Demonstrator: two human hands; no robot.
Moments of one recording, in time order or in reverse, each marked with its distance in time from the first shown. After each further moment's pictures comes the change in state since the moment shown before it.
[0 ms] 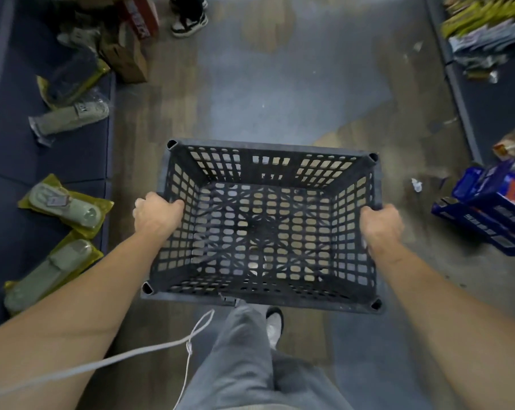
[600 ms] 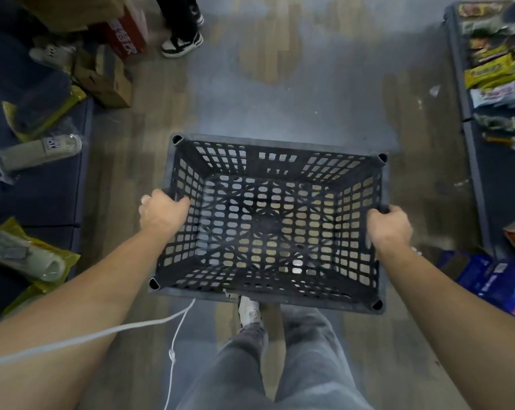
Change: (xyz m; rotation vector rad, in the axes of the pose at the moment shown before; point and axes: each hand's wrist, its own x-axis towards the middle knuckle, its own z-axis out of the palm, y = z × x) left_hand 0.190 0.285 0.018 -0.069 0.001 -0.073; right_hand 0.254 -0.254 0.006 0.022 -0.076 -0.013
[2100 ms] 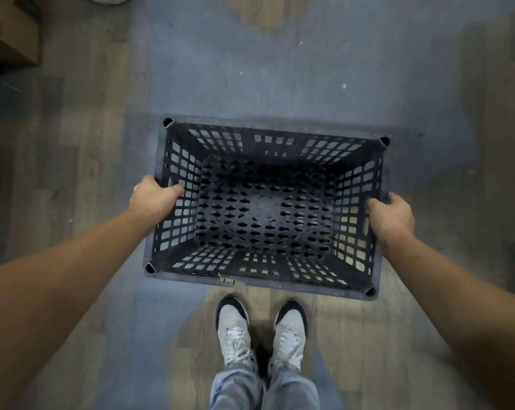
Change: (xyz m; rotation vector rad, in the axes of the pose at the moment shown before) left_hand 0.331 0.100 0.299 -0.211 -0.218 -0.058; right_hand 0.373 -0.034 0.269 0.002 -0.133 -0.015
